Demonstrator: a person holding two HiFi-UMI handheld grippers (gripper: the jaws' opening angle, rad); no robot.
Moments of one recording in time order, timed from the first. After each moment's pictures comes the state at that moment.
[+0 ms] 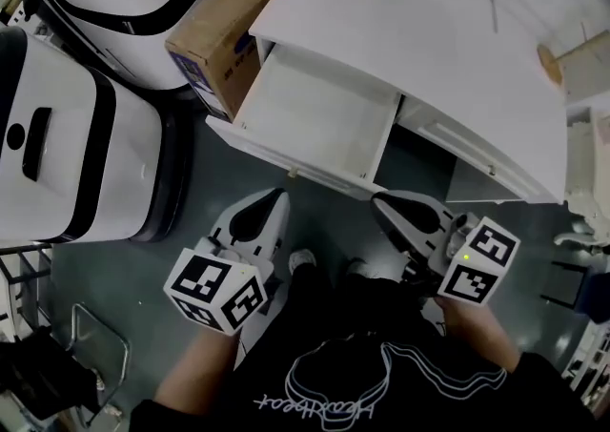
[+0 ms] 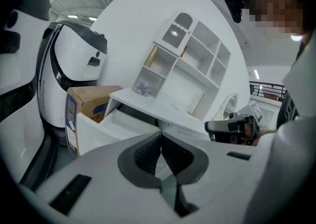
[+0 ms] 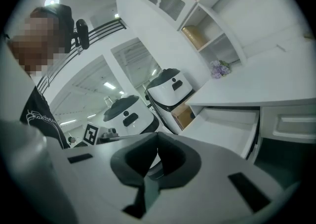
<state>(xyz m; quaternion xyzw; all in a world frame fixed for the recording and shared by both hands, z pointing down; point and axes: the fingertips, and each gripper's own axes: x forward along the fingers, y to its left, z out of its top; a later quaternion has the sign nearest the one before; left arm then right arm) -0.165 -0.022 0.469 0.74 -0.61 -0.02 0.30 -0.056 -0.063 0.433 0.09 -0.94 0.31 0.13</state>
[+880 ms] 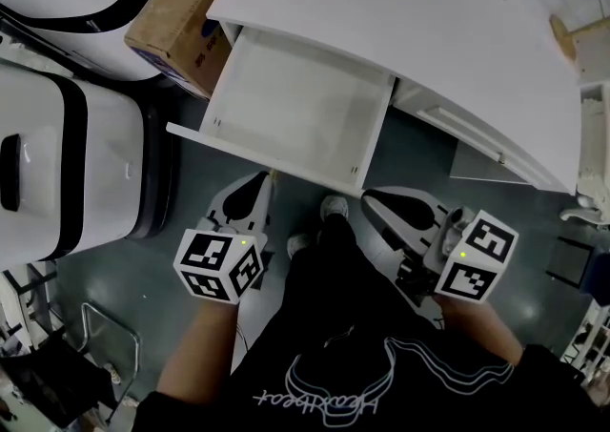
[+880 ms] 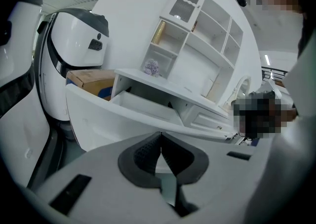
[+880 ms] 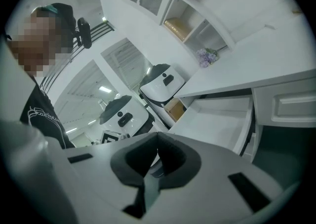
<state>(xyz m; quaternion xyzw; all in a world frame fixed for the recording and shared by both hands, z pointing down) -0.170 -0.072 0.582 0.71 -0.62 0.07 0.33 -0.042 -0.099 0.489 0.09 -0.92 0.37 0.14</state>
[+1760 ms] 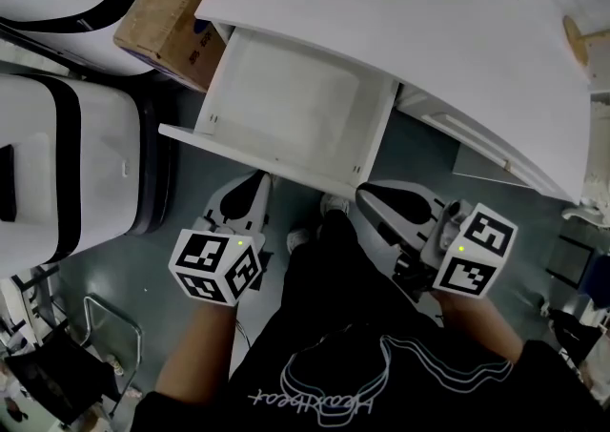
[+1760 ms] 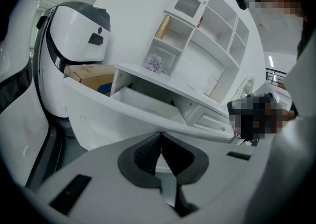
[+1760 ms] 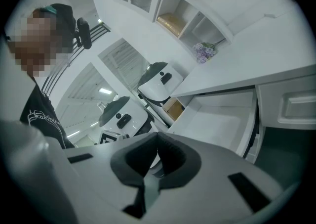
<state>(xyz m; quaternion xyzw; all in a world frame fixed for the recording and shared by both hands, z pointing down) -0.175 -0.096 0.592 0.70 -0.62 0.07 0.36 -0.058 -0.131 0.505 0.08 -0.91 0.39 0.14</state>
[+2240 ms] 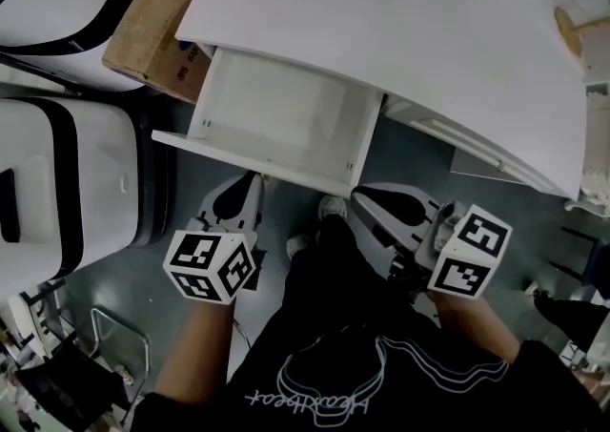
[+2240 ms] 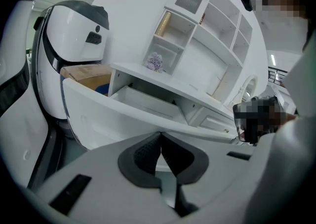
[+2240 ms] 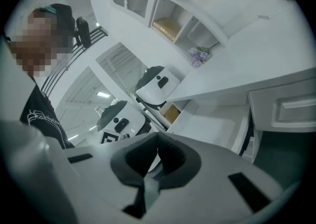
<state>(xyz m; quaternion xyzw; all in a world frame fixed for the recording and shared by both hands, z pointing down) -0.178 -0.121 0.594 0.69 -0.62 0.08 0.36 -0.048 -0.150 0.506 0.10 -0.90 0.40 0.13</state>
